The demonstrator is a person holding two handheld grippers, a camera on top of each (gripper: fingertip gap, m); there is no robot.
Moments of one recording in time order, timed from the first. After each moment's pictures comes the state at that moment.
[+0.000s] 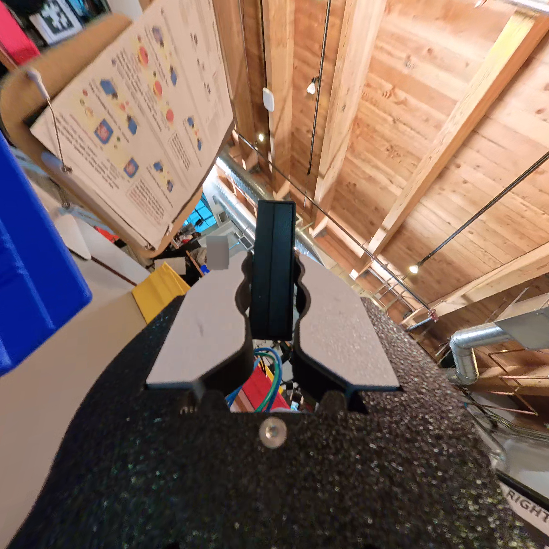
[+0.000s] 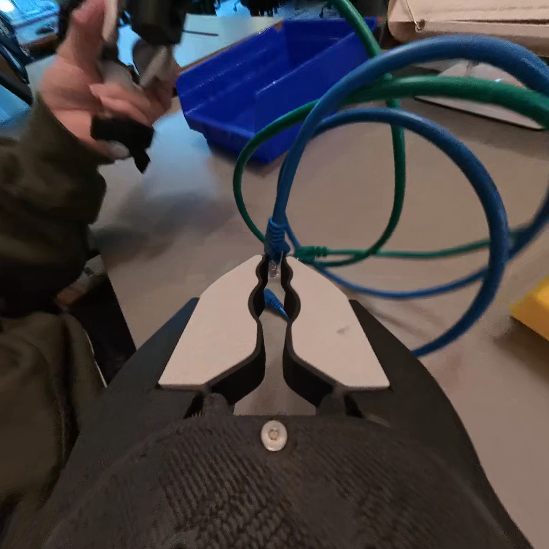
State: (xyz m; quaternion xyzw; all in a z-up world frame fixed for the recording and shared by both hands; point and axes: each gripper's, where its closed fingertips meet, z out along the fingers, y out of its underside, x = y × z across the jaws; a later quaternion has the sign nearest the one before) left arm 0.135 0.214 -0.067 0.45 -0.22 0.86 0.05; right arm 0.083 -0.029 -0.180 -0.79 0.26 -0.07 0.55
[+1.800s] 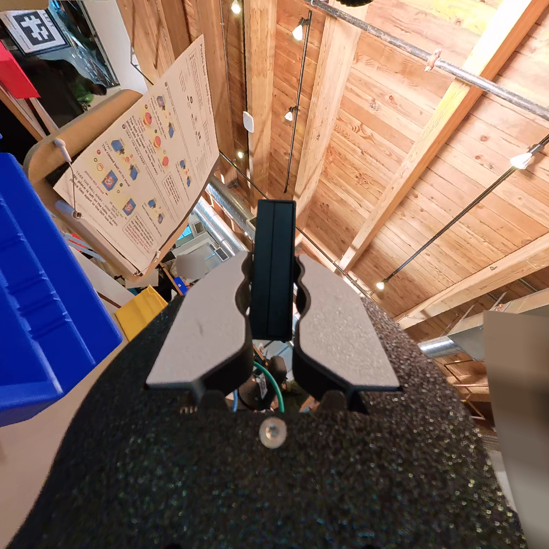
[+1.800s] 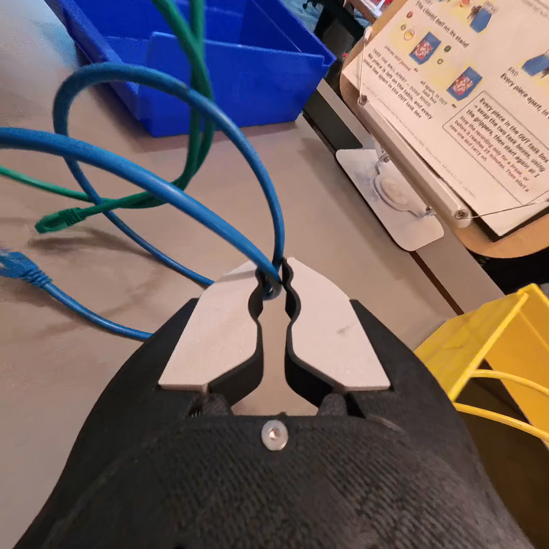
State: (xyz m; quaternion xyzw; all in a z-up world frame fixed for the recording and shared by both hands) left arm 0.130 0.289 -0.056 0.42 -0.19 0.88 0.08; right arm 0.213 0.003 -0.190 -0.85 0.09 -0.27 0.45
